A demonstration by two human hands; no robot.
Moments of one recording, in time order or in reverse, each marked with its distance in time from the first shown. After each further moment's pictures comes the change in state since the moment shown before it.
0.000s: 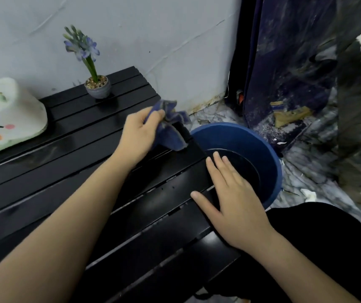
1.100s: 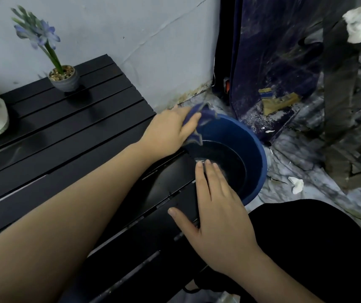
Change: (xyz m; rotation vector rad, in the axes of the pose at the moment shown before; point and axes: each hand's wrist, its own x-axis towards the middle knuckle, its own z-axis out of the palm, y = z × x) left_hand 0.014 -0.010 0.089 0.695 -0.337 0.440; right_hand -0.025 -0.001 0.006 -0.042 0.024 0.061
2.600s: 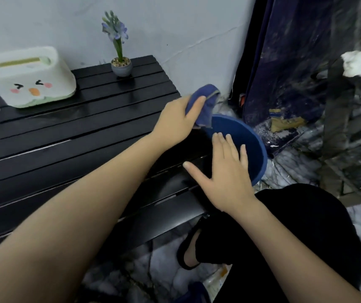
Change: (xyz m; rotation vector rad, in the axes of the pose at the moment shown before) left_hand -0.080 0.034 -0.051 -0.339 0.329 -0.218; right_hand -0.009 -0.022 -0.025 -0.027 0.144 -0.053
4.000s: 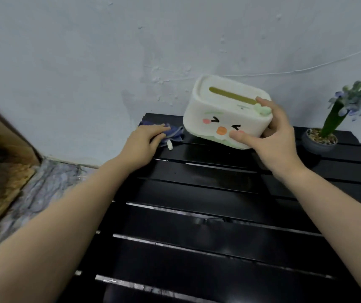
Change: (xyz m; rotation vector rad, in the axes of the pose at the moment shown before) left_hand -0.065 -0.325 -0.365 0.528 0.298 -0.283; right_hand 0.302 -0.288 0.129 1.227 -0.102 -0.449
